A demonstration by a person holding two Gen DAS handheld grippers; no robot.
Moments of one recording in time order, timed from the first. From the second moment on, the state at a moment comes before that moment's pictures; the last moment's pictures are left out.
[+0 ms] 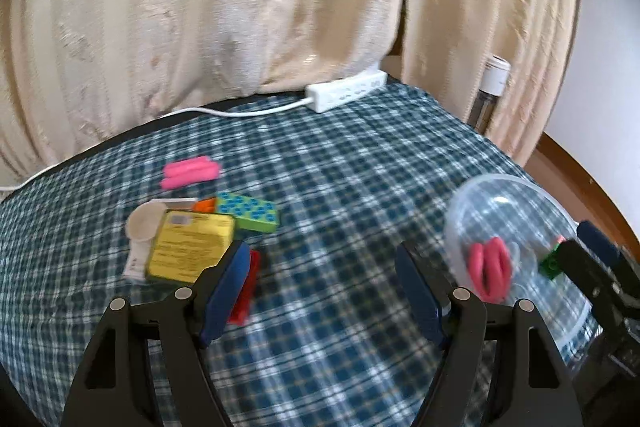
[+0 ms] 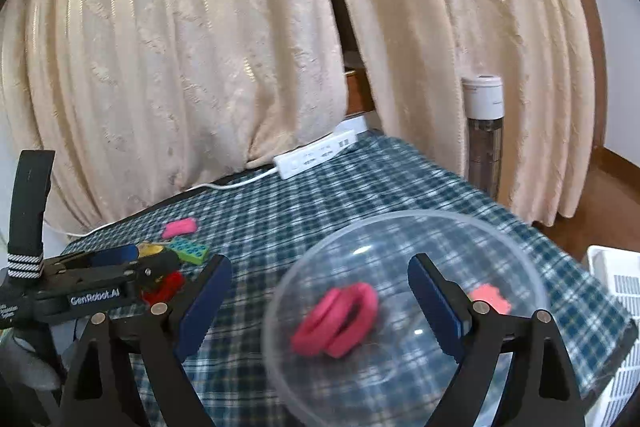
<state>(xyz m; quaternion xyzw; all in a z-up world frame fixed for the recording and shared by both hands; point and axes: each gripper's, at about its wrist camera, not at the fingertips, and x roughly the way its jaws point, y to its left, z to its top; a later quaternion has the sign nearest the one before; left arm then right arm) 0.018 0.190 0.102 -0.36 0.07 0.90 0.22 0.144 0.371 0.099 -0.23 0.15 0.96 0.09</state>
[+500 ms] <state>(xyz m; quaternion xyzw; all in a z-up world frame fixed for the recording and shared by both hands) -0.013 0.114 0.091 -0.37 0.03 0.92 0.15 0.107 0.328 0.089 -0.29 0.16 0.94 0.05</state>
